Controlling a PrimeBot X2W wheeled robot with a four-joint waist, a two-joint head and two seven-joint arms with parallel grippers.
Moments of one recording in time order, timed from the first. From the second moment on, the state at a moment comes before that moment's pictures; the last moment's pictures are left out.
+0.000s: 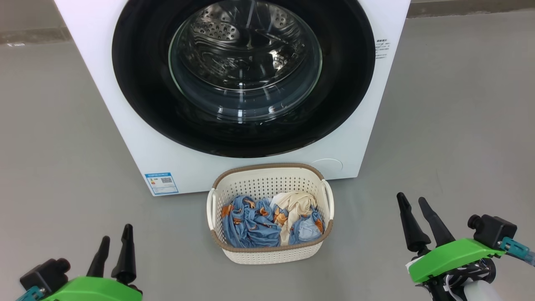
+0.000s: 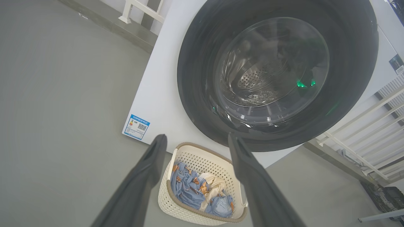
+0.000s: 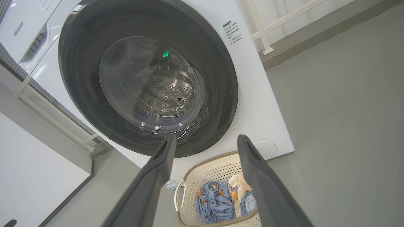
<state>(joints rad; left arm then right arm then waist) -0.08 0.10 -0.04 0.29 -0.77 -0.13 -0.13 -0.17 -0.11 0.03 0.33 0.69 0.13 -0.13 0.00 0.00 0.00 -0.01</state>
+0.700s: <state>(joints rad) -0.10 0.11 -0.03 0.29 -0.47 -0.13 -0.19 -0.19 -0.11 0.02 0.36 0.35 0.13 -0.19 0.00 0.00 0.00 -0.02</state>
